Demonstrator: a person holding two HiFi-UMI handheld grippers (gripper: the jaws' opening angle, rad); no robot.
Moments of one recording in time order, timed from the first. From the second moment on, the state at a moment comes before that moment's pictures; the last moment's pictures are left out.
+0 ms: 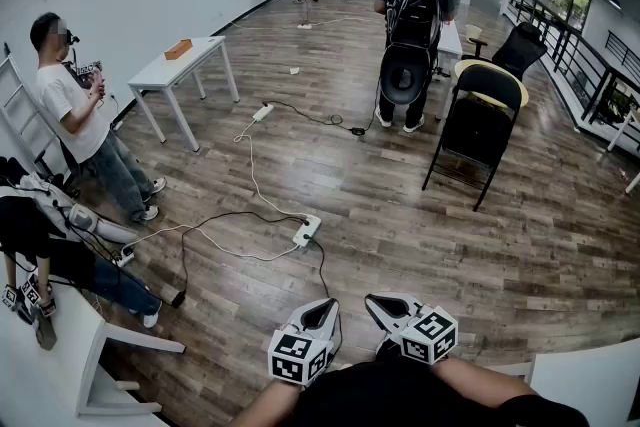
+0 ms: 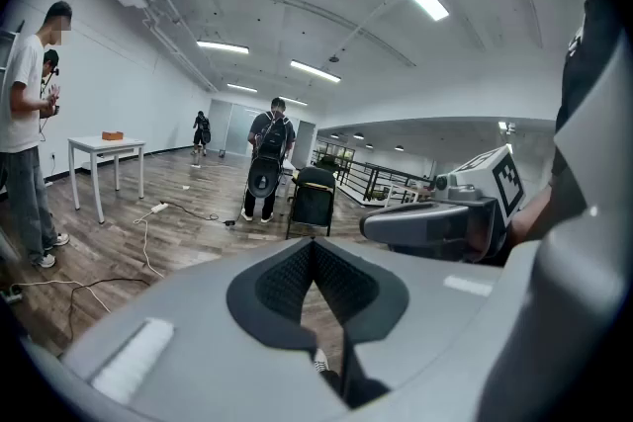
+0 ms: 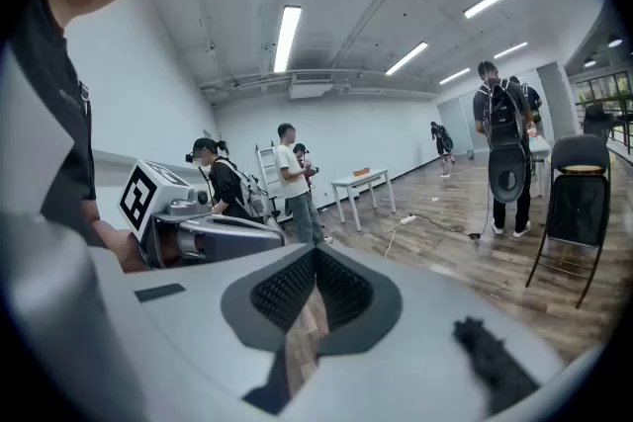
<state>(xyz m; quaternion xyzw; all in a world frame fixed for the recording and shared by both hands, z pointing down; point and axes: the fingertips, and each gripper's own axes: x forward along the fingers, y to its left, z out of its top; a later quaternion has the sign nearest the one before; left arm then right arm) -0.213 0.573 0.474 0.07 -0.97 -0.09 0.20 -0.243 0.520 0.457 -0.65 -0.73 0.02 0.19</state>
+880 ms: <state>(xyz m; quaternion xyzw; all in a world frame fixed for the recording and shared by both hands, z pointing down) -0.195 0.533 0.471 0.14 -0.97 -0.08 0.20 -0.222 0.468 0.450 -0.58 -0.79 0.02 0.18</state>
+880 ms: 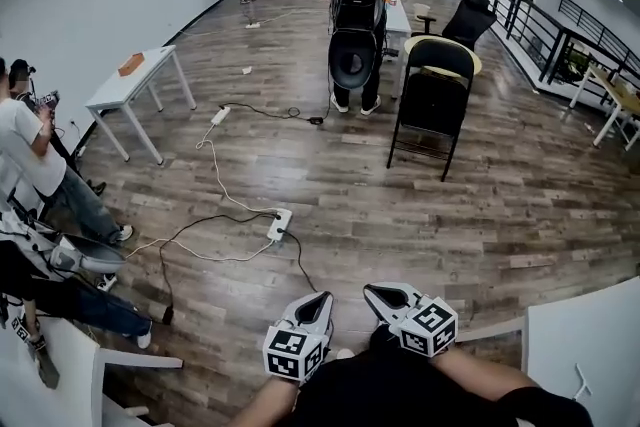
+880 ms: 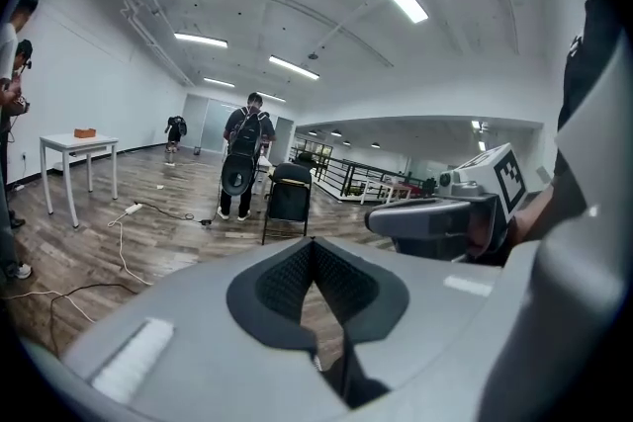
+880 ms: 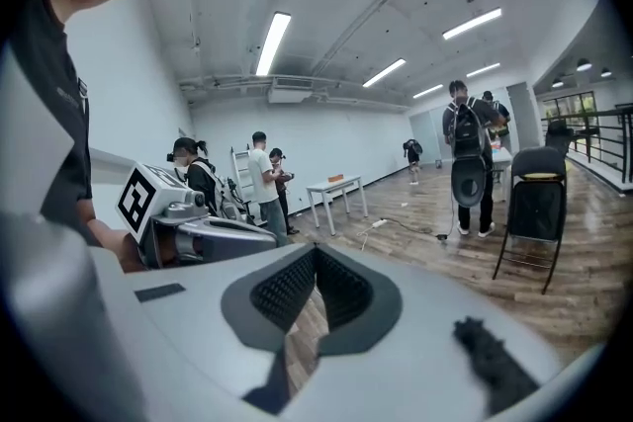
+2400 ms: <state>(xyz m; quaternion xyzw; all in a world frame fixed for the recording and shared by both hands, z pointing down) -0.117 0.239 0.483 0.39 -0.89 -0.03 0.22 -0.090 0.165 0.468 -0.35 -0.92 0.08 0.18</state>
